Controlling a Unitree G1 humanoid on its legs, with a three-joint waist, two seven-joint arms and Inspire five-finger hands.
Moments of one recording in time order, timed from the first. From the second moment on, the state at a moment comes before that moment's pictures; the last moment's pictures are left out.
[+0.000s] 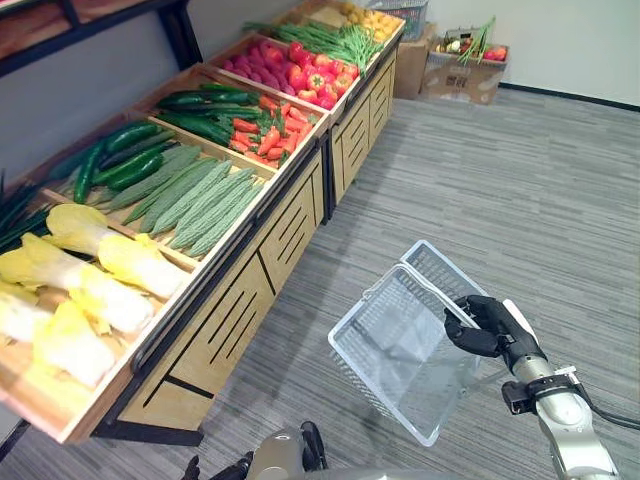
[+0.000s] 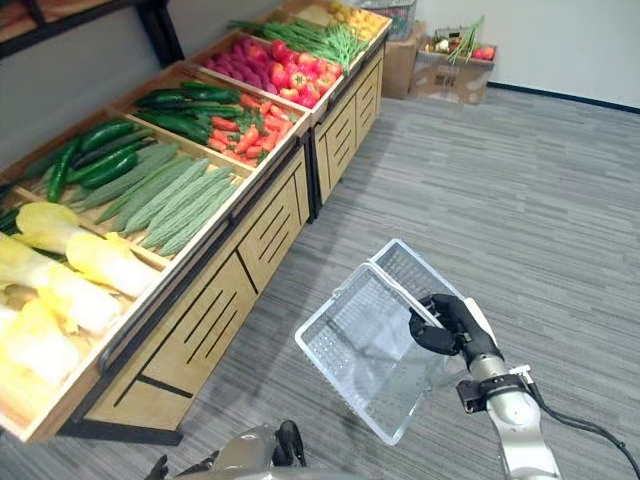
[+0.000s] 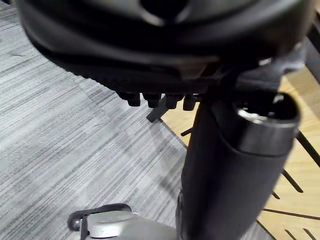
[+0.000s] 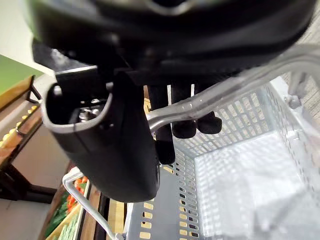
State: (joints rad) left arm 0.29 0.10 0.20 1.00 -0.15 -0.25 0.14; right arm 0.21 -0.42 -0.14 0.17 -0.04 -0.12 0.18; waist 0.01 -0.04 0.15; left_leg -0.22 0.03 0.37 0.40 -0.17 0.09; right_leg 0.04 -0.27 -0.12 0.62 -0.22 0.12
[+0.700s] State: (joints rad) left arm 0.25 0.08 0.25 0.96 -0.16 -0.18 0.19; right arm 0.21 -0.37 -0.18 0.08 -0.04 -0.18 0.09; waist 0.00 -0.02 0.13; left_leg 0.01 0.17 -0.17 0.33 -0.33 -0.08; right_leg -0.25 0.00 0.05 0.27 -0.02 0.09
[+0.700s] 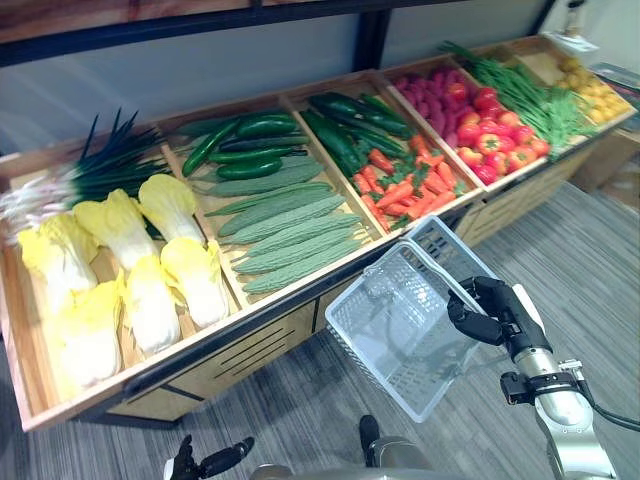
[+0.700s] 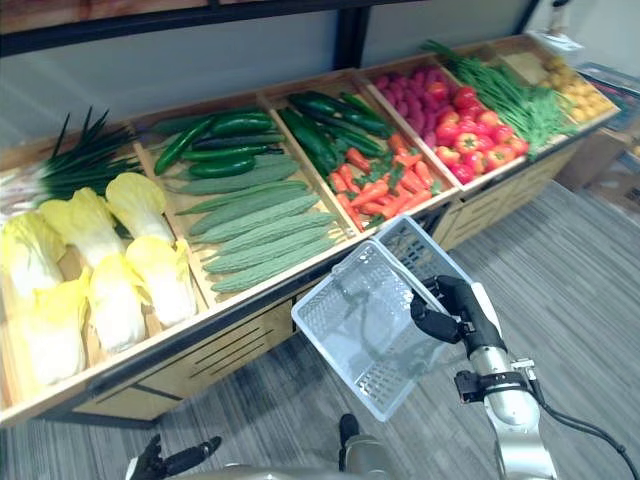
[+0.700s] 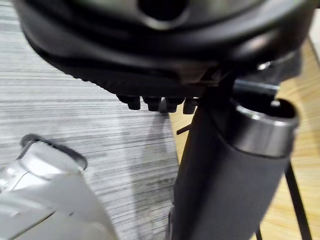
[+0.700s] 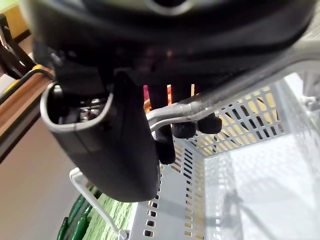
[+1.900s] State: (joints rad) left arm 0.25 0.06 0.30 0.98 -0.28 -0.18 0.23; right arm 0.25 -0.26 -0.43 0.46 -0.05 -0.14 -0.05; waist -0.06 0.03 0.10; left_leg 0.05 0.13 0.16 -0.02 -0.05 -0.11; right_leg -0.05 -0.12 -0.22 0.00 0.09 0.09
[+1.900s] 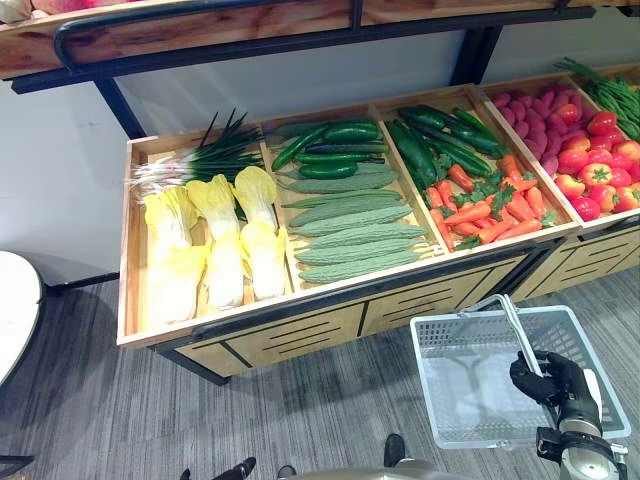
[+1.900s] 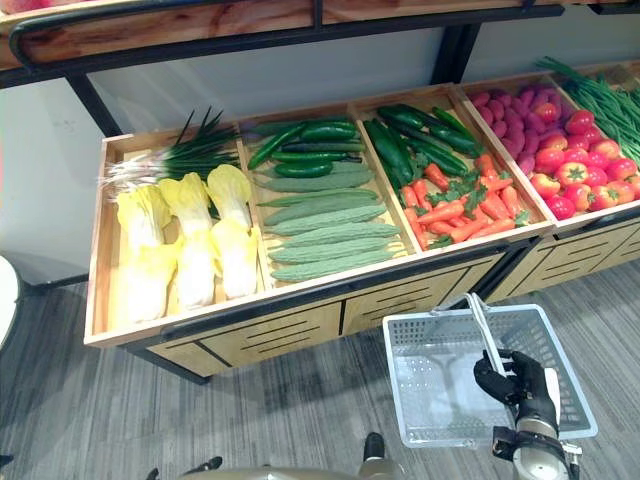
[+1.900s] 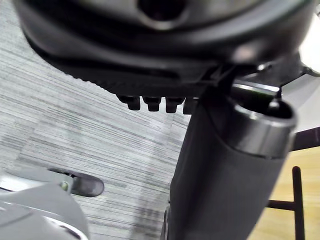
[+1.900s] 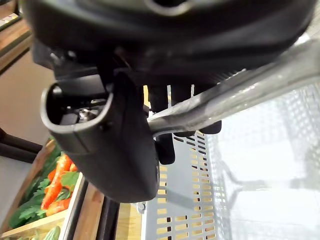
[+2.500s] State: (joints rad) left arm 0.21 0.07 0.49 0.64 -0.49 -0.29 0.50; right arm 0.29 -0.14 -0.53 0.72 -0.04 -0.14 -0.20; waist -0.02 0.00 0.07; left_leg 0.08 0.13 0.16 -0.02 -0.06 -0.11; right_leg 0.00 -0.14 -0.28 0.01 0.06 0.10
